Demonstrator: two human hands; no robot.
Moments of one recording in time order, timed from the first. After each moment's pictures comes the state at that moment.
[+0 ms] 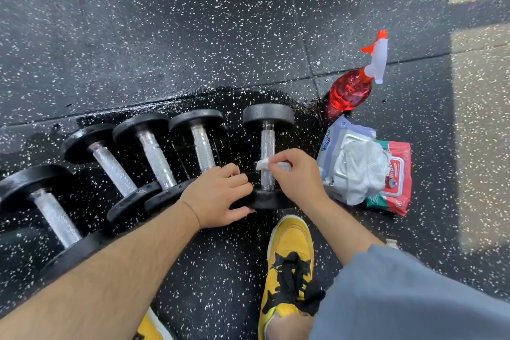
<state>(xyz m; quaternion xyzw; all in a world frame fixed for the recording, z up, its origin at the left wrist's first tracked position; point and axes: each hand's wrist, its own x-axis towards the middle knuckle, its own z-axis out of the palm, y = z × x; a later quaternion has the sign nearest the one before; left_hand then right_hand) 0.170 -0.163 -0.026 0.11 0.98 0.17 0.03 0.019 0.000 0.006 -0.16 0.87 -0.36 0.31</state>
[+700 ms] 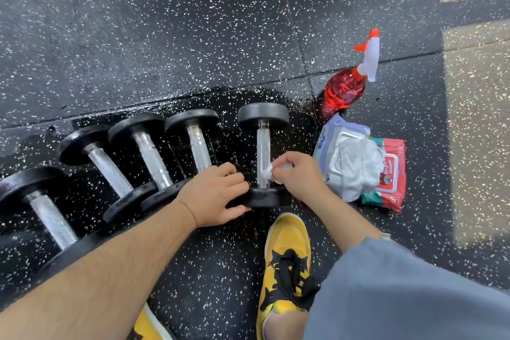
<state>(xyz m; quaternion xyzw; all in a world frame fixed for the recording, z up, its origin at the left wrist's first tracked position) 0.168 -0.163 -0.021 0.12 0.98 0.17 0.02 0.009 0.011 0.003 -0.08 0.85 -0.33 0.40</state>
